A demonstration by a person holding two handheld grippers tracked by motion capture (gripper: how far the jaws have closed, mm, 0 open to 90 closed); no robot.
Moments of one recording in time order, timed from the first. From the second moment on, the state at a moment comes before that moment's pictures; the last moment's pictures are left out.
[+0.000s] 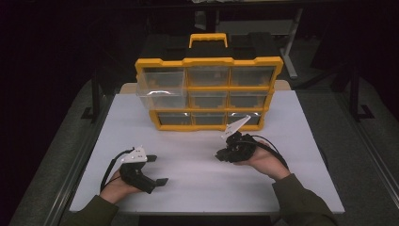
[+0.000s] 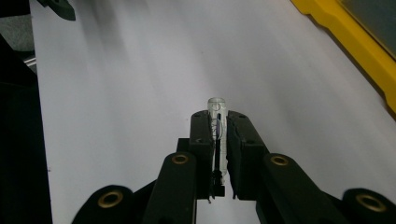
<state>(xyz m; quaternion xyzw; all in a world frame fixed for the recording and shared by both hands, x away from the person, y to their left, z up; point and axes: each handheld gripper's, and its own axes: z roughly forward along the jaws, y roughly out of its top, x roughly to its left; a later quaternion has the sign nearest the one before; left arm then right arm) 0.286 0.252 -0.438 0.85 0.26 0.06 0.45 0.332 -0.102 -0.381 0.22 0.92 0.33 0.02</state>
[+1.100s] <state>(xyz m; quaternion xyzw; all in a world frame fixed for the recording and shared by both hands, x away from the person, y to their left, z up) 0.287 0.252 -0.437 0.86 0.26 0.06 0.44 0.351 -0.095 -0.318 0.20 0.92 0.34 0.03</state>
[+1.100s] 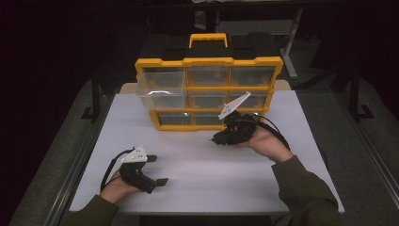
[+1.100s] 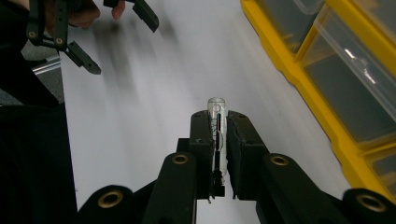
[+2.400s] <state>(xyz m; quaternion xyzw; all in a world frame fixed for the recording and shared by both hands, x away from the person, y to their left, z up) 0.287 0.251 -0.437 0.86 0.26 0.06 0.44 0.372 -0.089 -0.227 0.18 0.91 0.38 0.05</state>
